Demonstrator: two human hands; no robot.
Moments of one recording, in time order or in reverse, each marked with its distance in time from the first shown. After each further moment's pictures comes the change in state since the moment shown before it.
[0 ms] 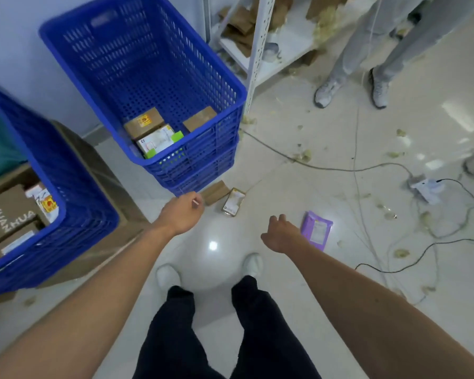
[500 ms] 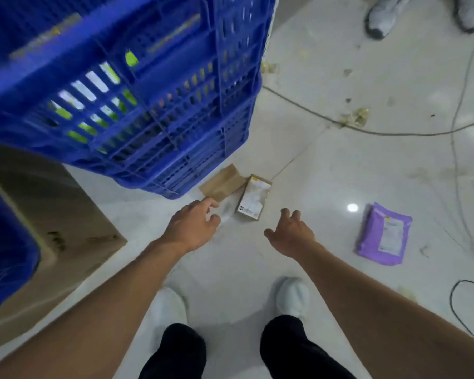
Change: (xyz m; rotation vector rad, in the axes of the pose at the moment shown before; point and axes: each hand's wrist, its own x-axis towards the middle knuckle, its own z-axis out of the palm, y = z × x) left_hand 0.281 -0.161 0.195 0.115 -0.120 0.011; right_hand 0.335 -0.020 0.193 0.204 0.043 0.121
